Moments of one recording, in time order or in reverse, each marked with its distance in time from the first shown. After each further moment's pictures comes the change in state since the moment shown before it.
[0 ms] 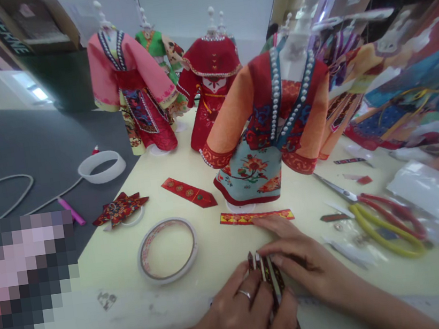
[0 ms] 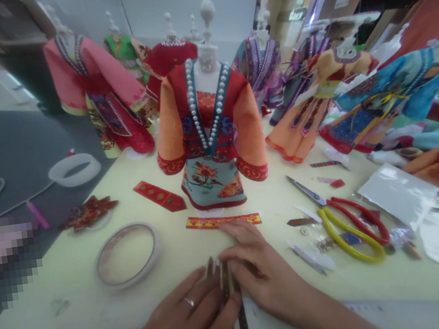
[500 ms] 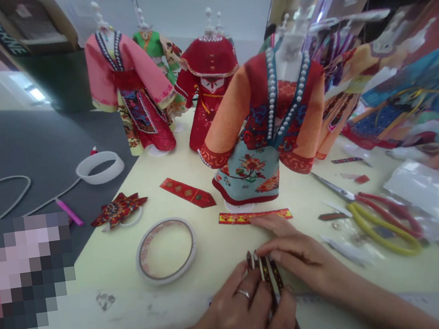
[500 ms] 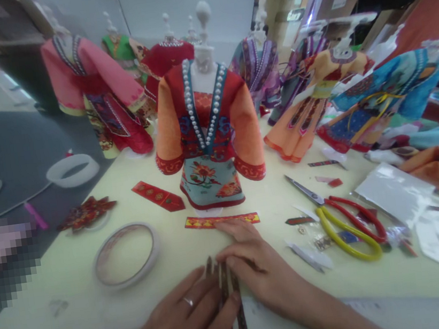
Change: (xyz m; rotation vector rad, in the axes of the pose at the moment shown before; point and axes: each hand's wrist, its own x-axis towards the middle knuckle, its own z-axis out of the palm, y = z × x) left_hand -0.001 0.000 0.001 -0.007 -0.005 -0.003; right_hand 0.002 0.003 0.001 0.090 0.011 0.005
